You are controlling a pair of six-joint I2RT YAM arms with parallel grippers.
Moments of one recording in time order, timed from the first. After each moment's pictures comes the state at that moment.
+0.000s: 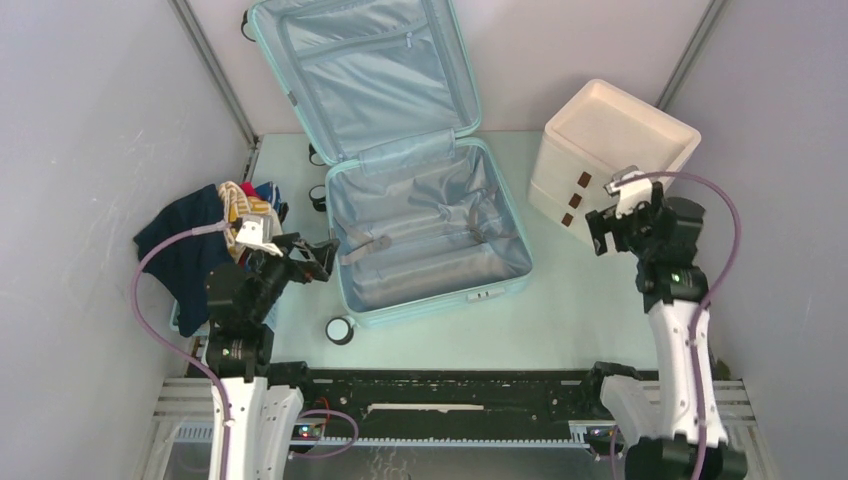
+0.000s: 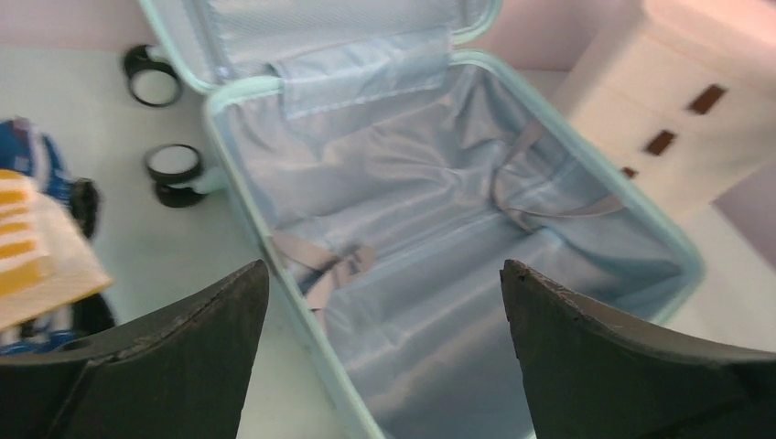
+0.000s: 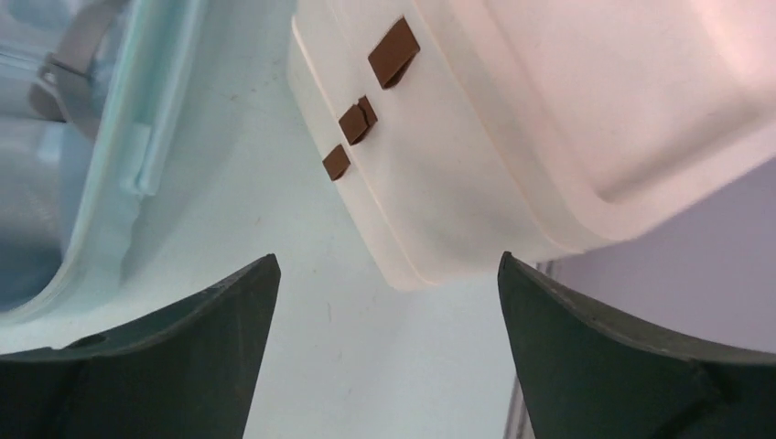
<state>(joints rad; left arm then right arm) 0.07 0.40 0.60 -0.27 0.40 -0.20 -0.15 0.93 0.86 -0.39 -0.27 -0.48</state>
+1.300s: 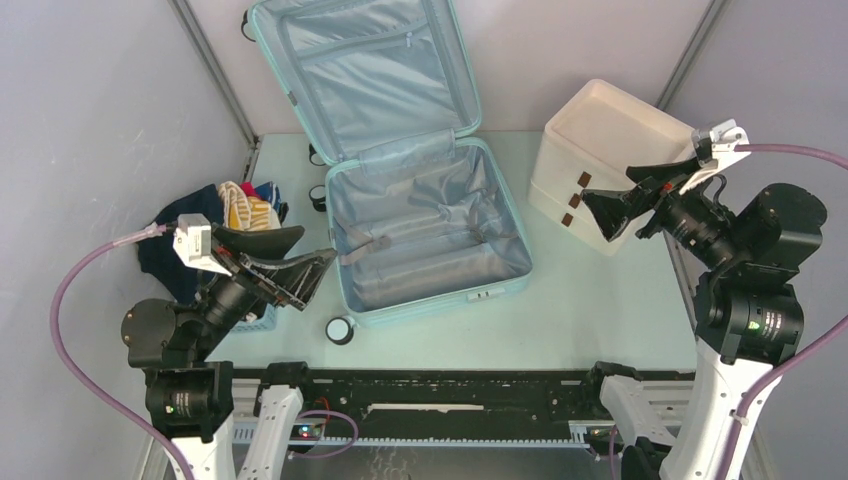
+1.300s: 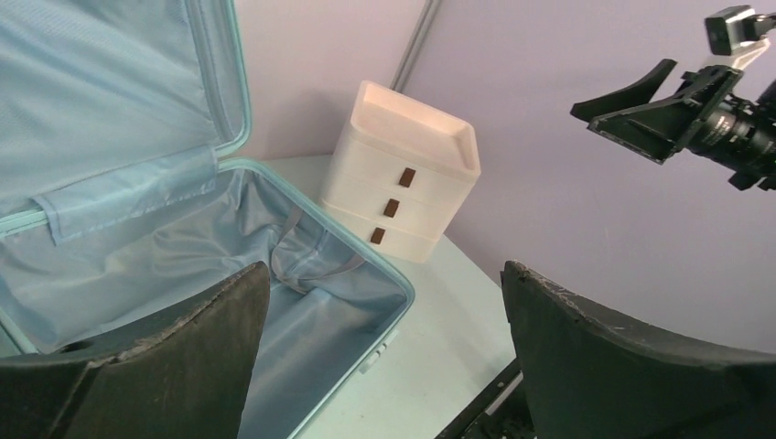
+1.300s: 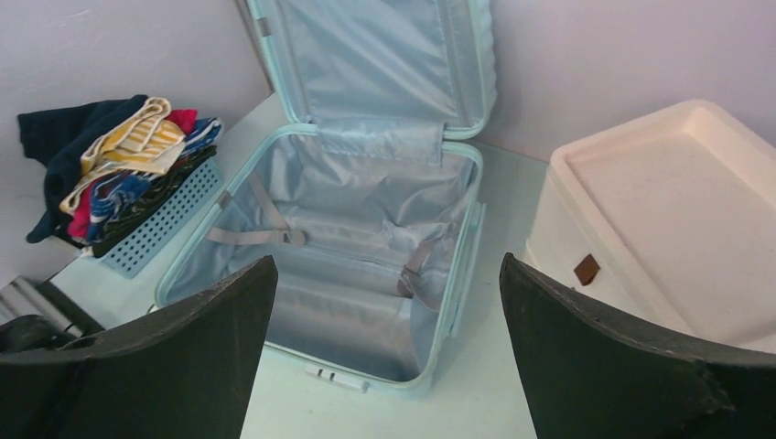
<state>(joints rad) 0.05 0.44 1.15 -0.47 0.70 -0.58 -0.21 0.87 1.60 -0.78 -0.76 0.07</state>
